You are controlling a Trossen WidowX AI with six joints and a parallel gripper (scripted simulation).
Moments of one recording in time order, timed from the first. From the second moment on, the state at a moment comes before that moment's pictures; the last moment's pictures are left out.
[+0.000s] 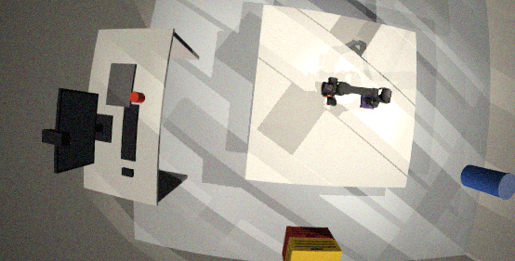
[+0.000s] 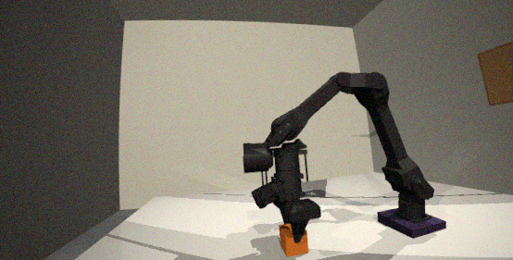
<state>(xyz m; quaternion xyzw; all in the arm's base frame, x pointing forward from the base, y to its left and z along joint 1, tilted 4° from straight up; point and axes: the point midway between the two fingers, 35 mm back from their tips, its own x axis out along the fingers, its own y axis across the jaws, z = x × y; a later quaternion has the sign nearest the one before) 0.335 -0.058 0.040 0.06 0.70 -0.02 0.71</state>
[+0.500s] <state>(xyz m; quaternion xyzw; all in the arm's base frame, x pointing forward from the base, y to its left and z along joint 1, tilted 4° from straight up) 0.336 -0.061 0.066 0.06 0.69 -0.02 0.72</state>
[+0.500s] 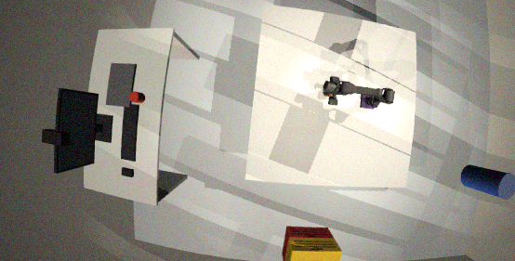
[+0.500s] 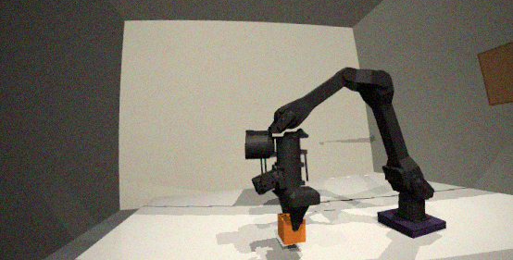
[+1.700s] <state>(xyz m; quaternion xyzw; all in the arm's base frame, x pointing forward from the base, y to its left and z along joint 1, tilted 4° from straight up) 0.333 -0.060 0.059 0.05 0.49 -0.04 0.87</state>
